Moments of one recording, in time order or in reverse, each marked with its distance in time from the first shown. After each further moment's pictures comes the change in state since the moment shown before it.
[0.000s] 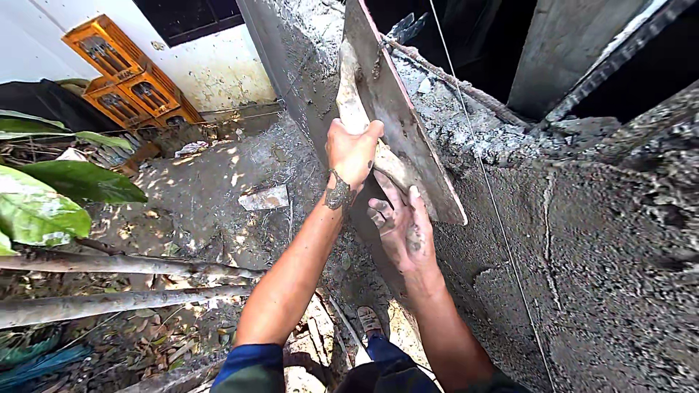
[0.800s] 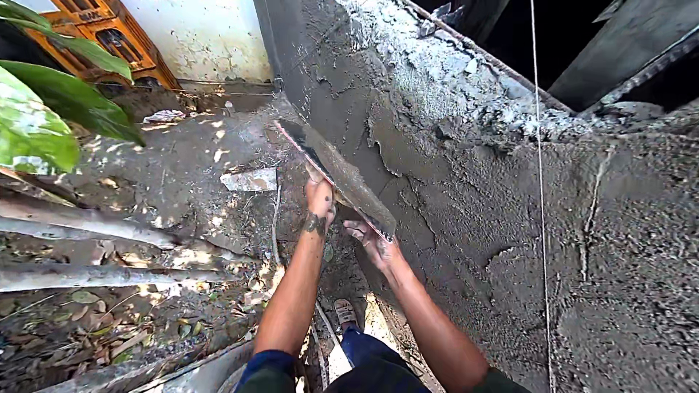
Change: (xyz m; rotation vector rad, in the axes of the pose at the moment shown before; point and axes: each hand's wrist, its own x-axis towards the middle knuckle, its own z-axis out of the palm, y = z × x) left_hand -0.040 -0.159 -0.090 -0.408 0.207 -0.255; right_hand -0.027 0.110 -0.085 -0.248 0.094 0.192
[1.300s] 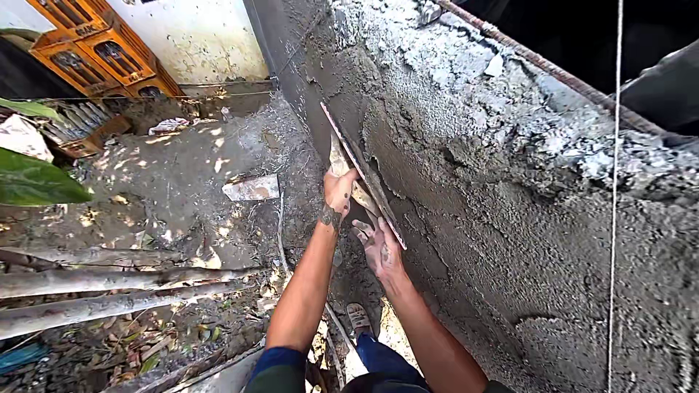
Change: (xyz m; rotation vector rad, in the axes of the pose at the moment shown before) left_hand 0.094 -0.044 0.076 0.081 -0.197 0.040; right_hand 0.066 0.007 -0.024 0.123 0.154 -0.058
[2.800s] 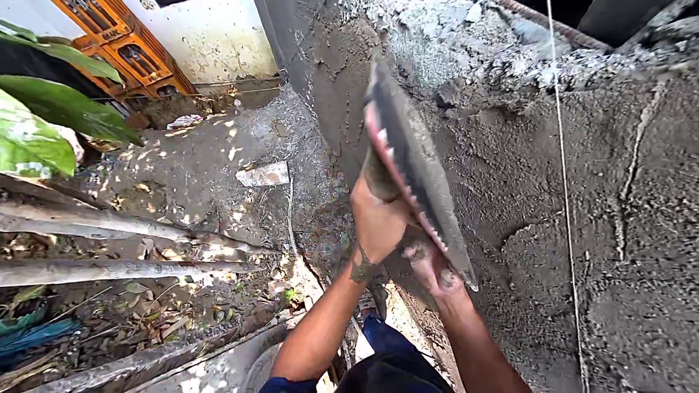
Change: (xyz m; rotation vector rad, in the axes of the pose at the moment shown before) left_hand -0.247 0.077 0.005 0.193 -0.114 0.480; right_hand -0.157 -0.072 -0.040 0.080 -0.470 -0.149
